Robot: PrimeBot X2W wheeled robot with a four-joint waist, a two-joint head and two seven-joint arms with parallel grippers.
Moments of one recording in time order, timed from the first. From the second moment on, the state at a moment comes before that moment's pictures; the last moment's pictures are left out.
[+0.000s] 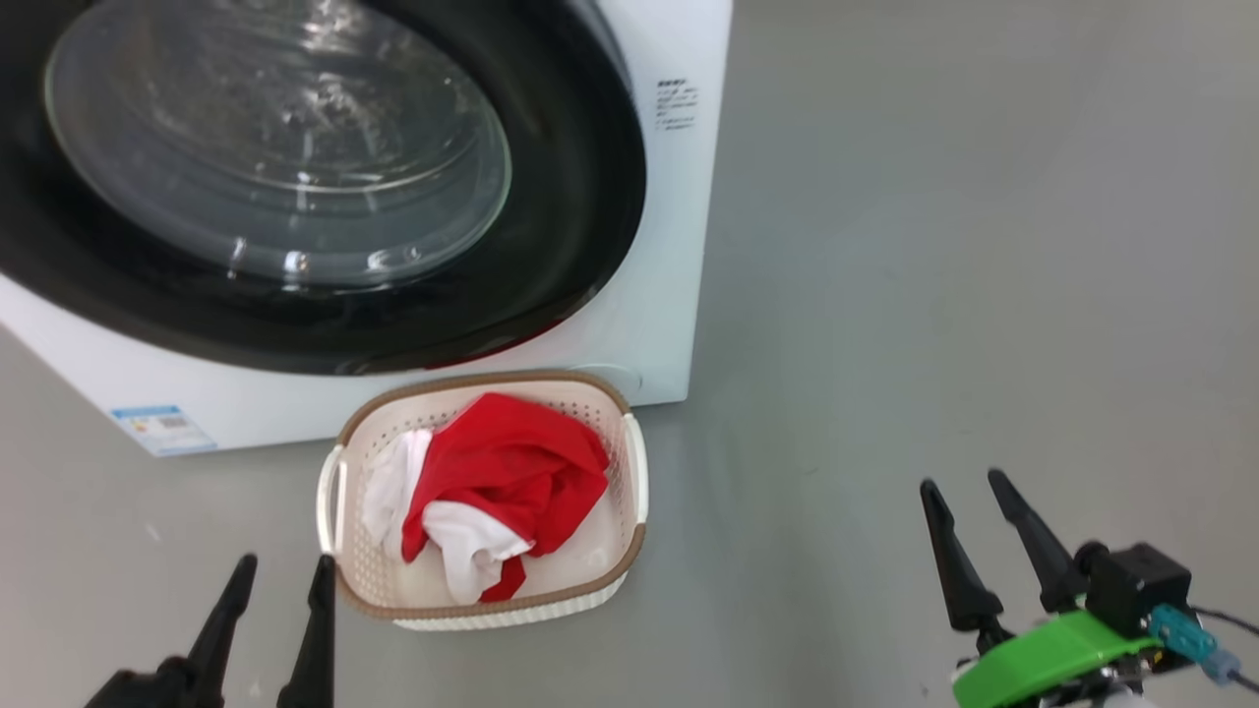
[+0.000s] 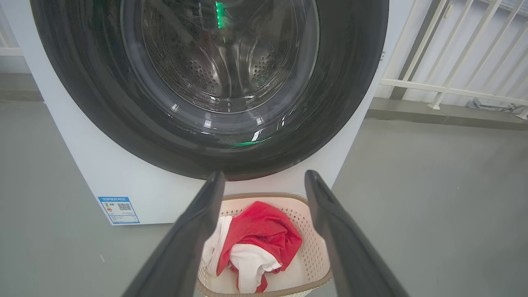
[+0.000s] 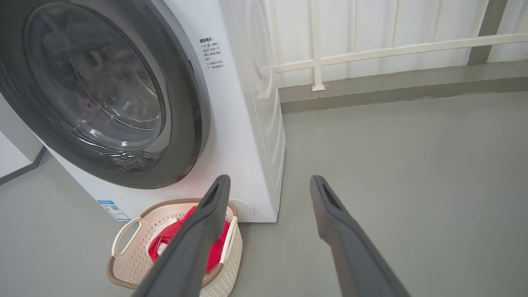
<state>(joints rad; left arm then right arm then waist) 0.01 0.15 0.01 0.20 -0.32 -0.13 -0.25 -0.05 -0.08 0.07 0.29 0.38 0.13 -0.26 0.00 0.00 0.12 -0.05</state>
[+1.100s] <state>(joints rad) 0.12 0.13 0.08 0.15 -0.30 -0.13 -0.25 0.08 -0.07 0.00 0.26 0.37 0.13 -0.26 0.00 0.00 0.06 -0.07</state>
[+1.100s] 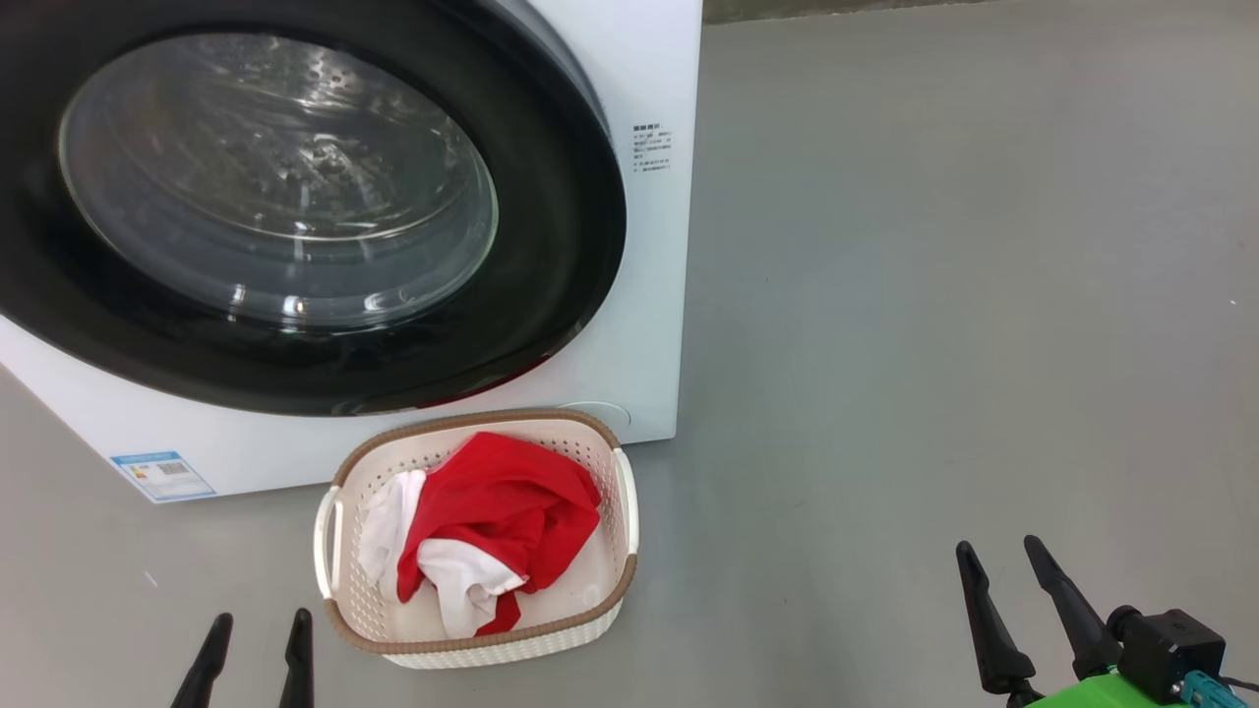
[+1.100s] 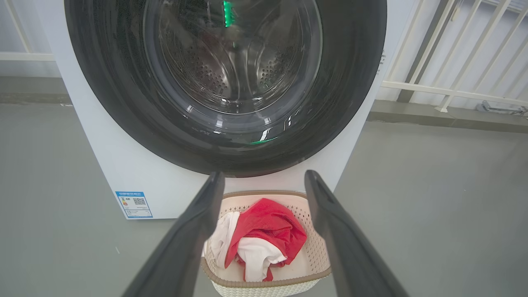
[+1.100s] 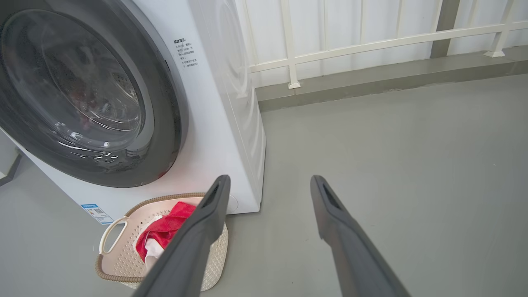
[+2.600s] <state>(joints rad) 0.12 0.07 0.08 0.23 -0.50 -0.12 -0.19 0.10 -0.04 0.00 0.32 0.57 0.13 -0.20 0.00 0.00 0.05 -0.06</state>
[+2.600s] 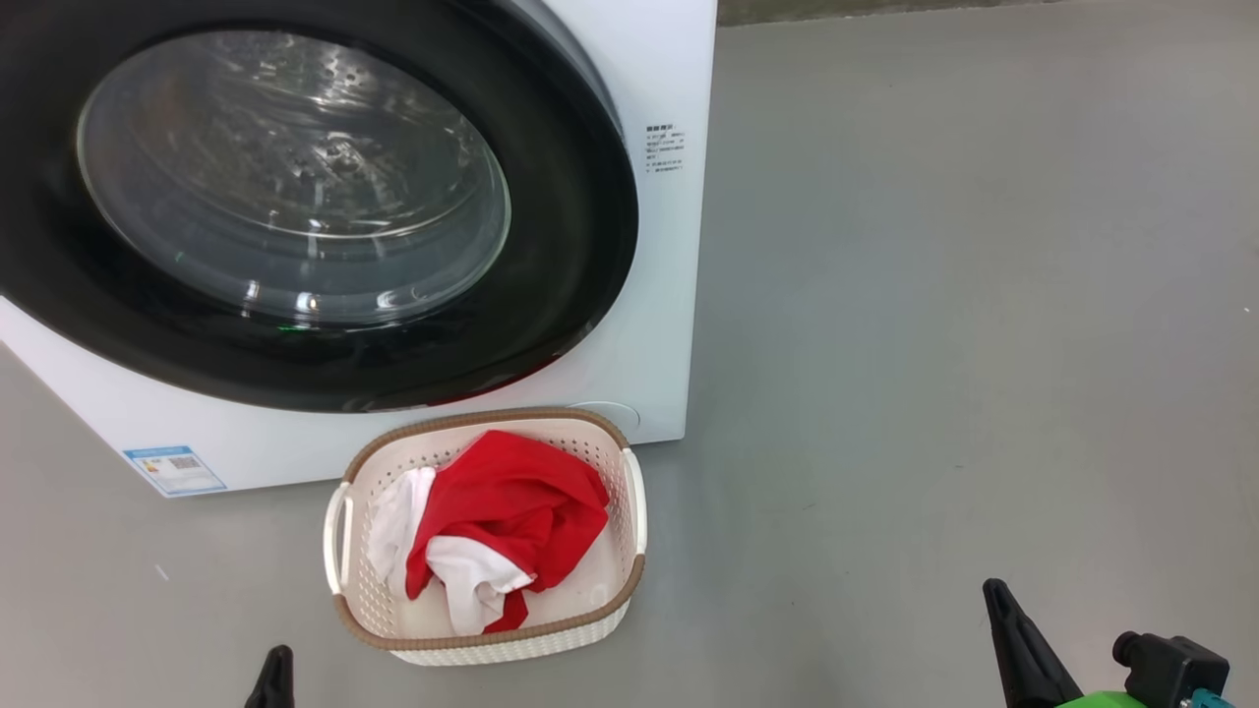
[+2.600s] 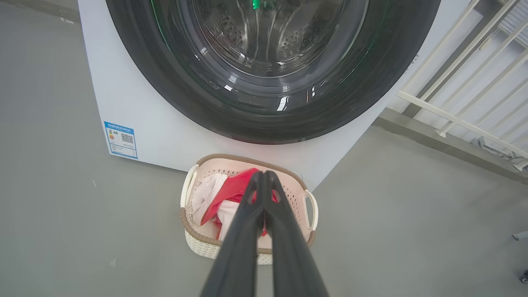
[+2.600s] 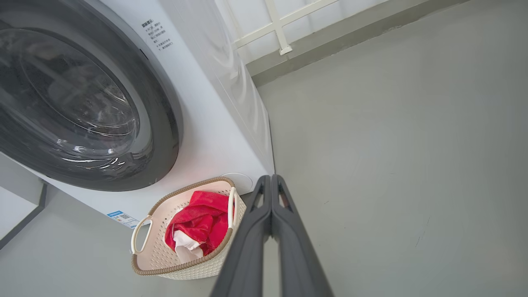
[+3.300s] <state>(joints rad) 0.08 0.07 0.08 0.24 -0.72 -0.12 -0.13 0.07 -0.05 -0.02 0.31 0.78 0.13 -0.14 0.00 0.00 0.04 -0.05</state>
